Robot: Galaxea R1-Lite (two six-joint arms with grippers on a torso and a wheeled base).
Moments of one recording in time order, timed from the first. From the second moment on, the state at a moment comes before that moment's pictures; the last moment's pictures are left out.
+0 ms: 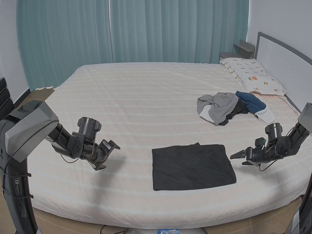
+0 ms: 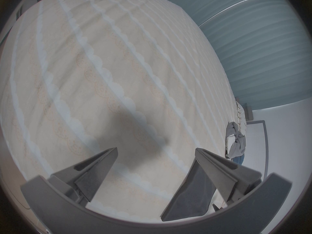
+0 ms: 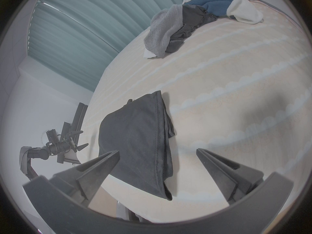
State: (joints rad) left arm -0.21 2.26 -1.11 -0.26 -0.16 -1.06; right arm -0.11 2.18 -0.86 -0.39 0.56 0.23
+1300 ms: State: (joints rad) left arm -0.26 2.26 -1.15 -0.26 -0.15 -1.07; right arm -0.05 2.24 -0.86 -0.68 0.50 0.51
